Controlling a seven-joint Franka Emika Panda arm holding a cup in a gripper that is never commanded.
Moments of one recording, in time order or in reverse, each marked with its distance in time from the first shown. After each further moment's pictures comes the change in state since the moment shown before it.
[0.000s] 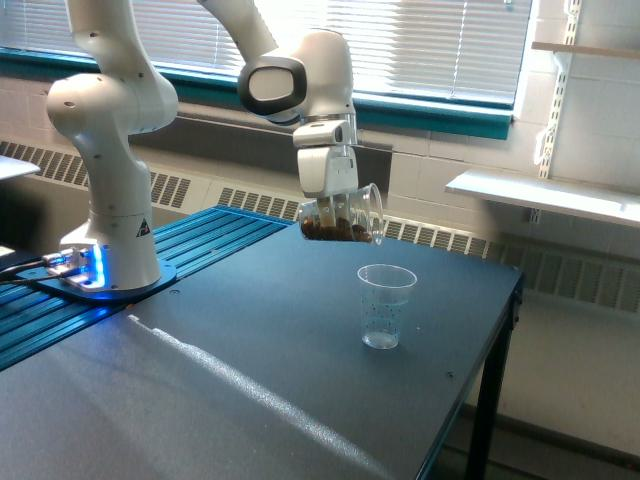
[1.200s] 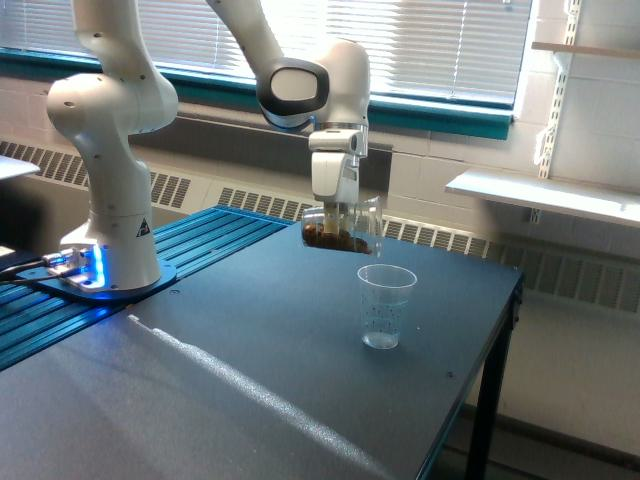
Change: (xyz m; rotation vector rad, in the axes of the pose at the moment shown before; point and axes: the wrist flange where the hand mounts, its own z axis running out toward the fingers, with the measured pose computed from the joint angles) arm 0.002 -0.012 0.015 -0.130 0.004 -0.093
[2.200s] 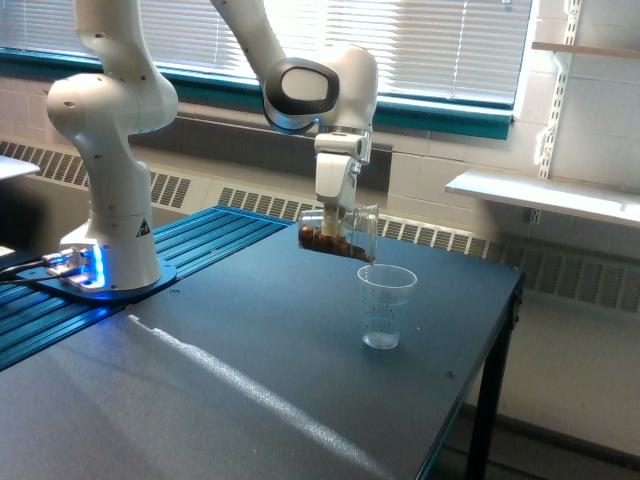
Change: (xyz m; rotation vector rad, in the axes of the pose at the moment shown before) arm 0.001 -0.004 0.006 -0.089 -0.003 -0.060
